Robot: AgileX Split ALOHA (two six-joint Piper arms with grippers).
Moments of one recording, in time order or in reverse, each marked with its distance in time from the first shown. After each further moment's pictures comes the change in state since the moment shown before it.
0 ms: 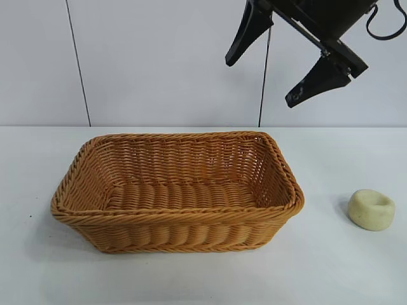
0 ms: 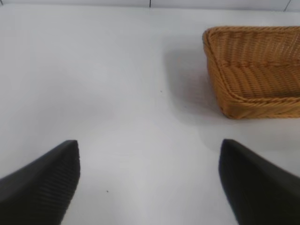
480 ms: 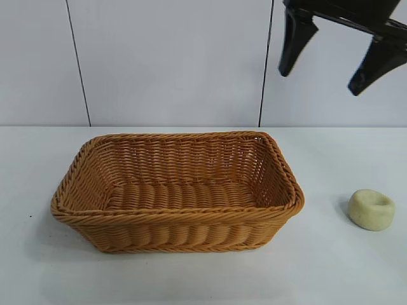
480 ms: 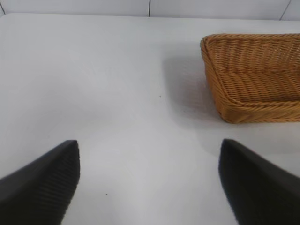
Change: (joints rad) left arm 0.000 -0.003 0.001 -0.001 0.002 0.000; right arm -0.080 0.000 -0.071 -0.420 0.149 0.143
